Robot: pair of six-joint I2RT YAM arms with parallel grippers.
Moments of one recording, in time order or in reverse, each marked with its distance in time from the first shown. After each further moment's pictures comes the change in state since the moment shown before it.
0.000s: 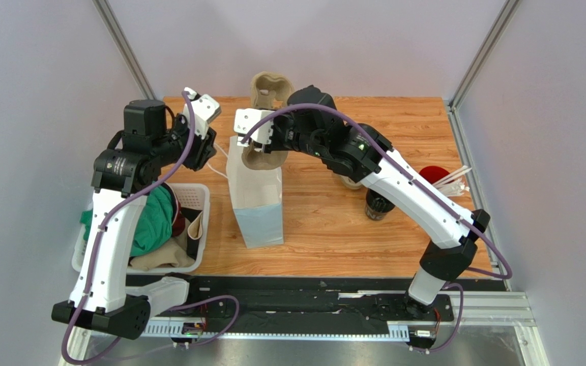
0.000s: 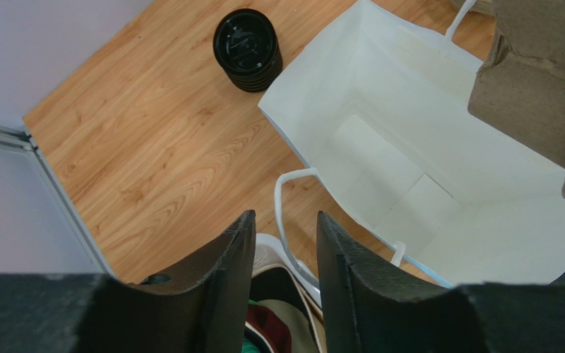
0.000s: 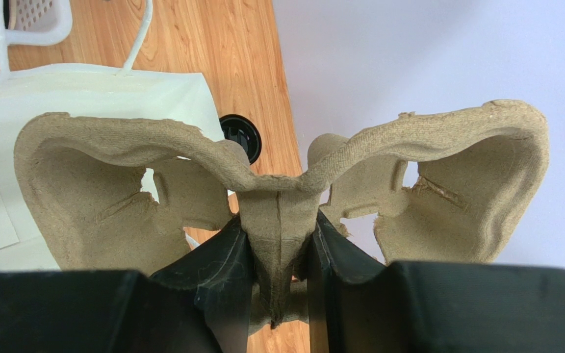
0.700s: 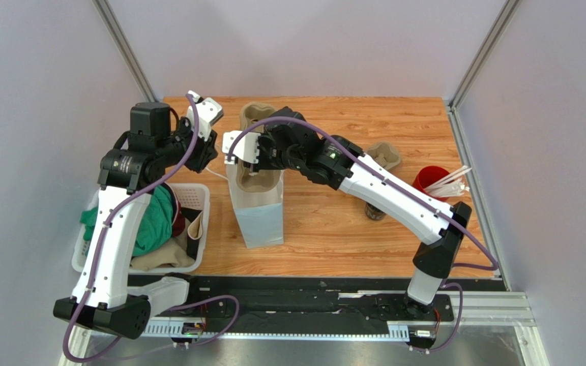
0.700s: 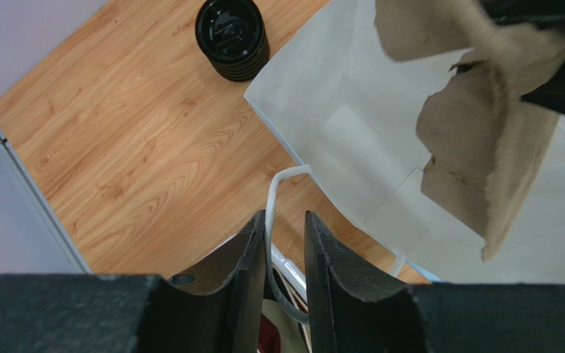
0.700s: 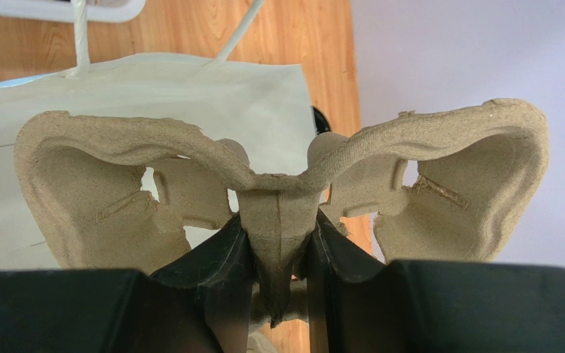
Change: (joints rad) left arm 0.005 0.002 -0.069 0.025 0.019 -0.012; right arm 0.040 0.039 -0.137 0.038 -0.017 0.066
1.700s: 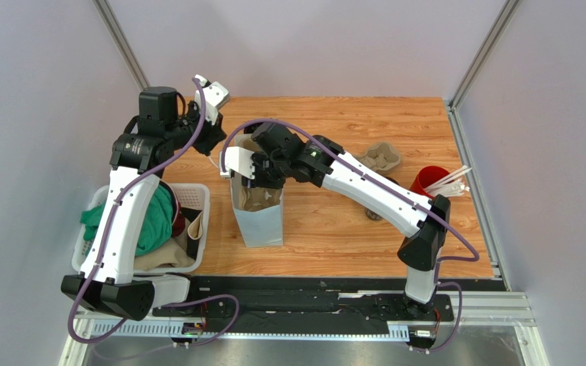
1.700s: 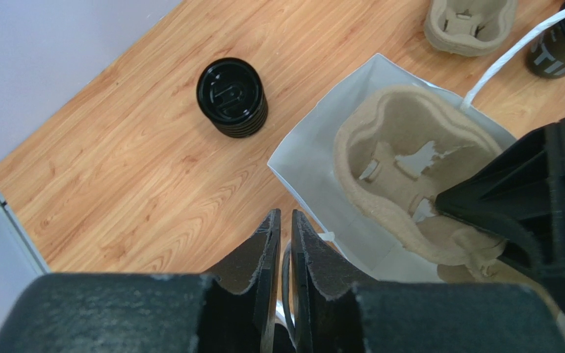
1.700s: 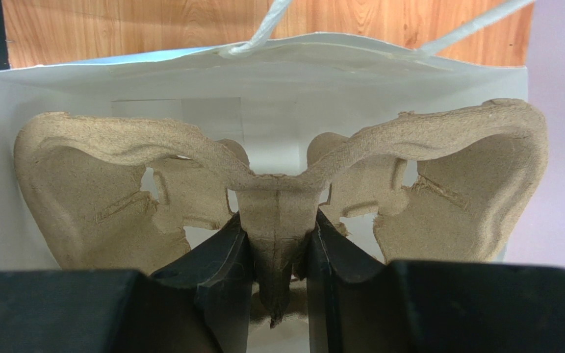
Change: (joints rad) left arm 0.001 0.110 0.040 0.138 0.072 -0.006; right arm 0.001 0.109 0.036 -0.211 -0.166 0.101
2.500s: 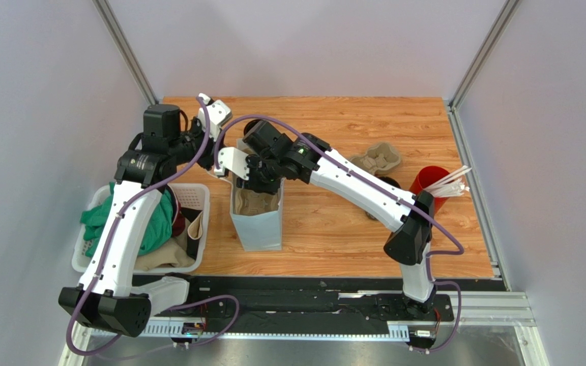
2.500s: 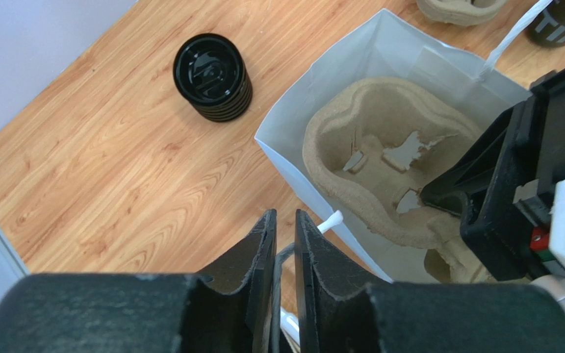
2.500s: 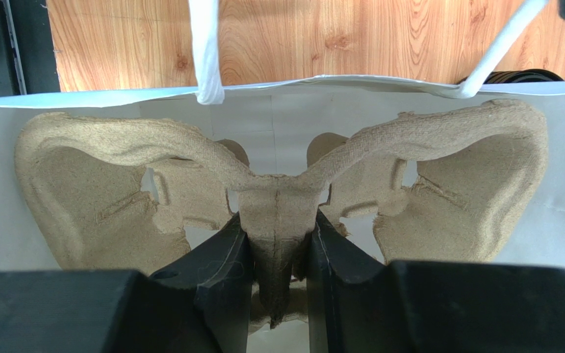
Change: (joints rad) left arm 0.000 -0.097 -0.193 0.084 0.037 0.029; right arm -0.002 0.111 0.107 -0.102 -0.053 0.106
